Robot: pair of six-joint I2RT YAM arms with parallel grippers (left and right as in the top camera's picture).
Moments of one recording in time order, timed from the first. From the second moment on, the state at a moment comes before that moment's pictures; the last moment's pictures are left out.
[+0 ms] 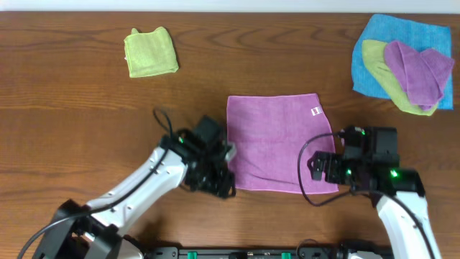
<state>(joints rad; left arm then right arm) -0.63 1.50 0.80 -0.77 0.51 -0.28 -0.09 1.02 0.64 -0.82 -0.30 0.10</state>
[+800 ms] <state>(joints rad) -0.70 1.50 0.60 -0.26 0.45 -0.61 -0.36 0.95 0.49 -0.74 -0.53 -0.05</state>
